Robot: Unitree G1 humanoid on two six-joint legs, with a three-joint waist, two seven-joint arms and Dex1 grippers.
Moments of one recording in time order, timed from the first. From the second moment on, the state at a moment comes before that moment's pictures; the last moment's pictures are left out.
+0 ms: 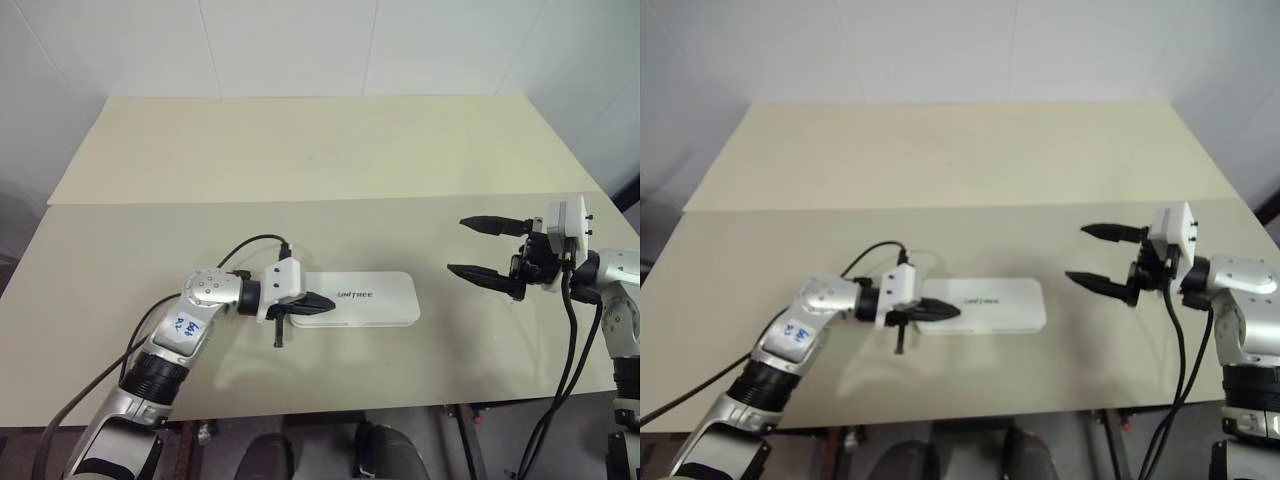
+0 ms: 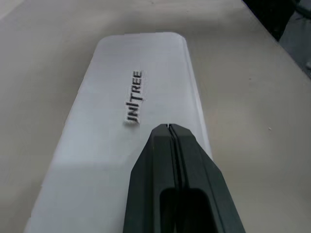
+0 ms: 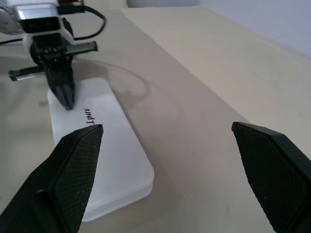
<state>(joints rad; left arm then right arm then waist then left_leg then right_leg) -0.48 0.46 -0.29 0.00 -0.15 0.21 -1.02 -0.39 -0.79 -0.23 0.11 0.53 0.15 1.33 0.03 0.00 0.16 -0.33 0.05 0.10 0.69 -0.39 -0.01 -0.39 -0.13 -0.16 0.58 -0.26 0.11</state>
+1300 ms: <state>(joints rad) -0.11 0.60 0.23 -0.31 -0.49 0.26 -0.93 -0.43 -0.74 -0.22 0.40 0.49 -0.09 1.41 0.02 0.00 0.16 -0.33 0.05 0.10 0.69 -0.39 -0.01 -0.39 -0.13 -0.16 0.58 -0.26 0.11</state>
